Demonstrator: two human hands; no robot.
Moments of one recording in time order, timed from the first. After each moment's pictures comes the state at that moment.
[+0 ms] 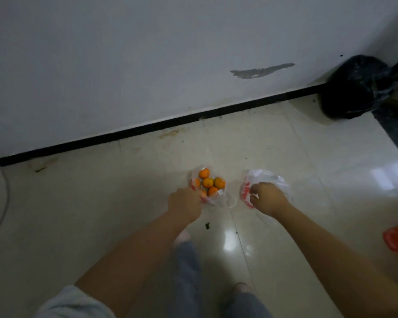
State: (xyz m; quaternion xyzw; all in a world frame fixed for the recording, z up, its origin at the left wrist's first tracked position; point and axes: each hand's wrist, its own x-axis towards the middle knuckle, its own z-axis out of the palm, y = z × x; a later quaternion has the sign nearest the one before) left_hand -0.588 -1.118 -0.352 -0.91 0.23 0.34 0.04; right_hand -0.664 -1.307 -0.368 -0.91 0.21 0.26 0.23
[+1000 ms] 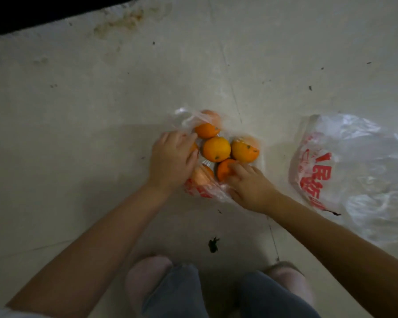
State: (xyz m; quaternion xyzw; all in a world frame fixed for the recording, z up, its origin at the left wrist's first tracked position) left_hand -0.437 -1.154 -0.919 -0.93 0.34 0.06 -0.11; right_hand -0.546 -1.320 -0.934 -0.94 -0.07 0.33 0.08
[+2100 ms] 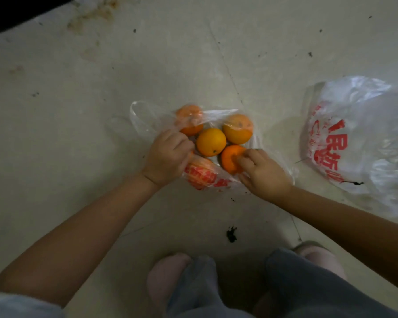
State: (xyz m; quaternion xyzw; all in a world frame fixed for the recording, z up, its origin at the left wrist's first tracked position) left_hand -0.413 -1.122 -0.963 -0.81 0.55 0.01 -0.21; right_hand -0.566 -1.303 -0.956 -0.97 0.03 0.19 0.15
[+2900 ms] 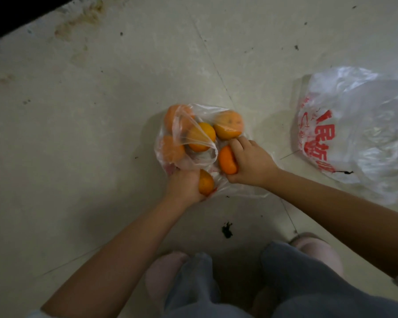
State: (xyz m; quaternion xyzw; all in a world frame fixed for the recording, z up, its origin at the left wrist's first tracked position) left_hand -0.487 -1.145 -0.963 -0.85 0.33 0.39 -0.08; right_hand -0.551 -1.309 -0.953 -0.93 0.12 0.26 0.22
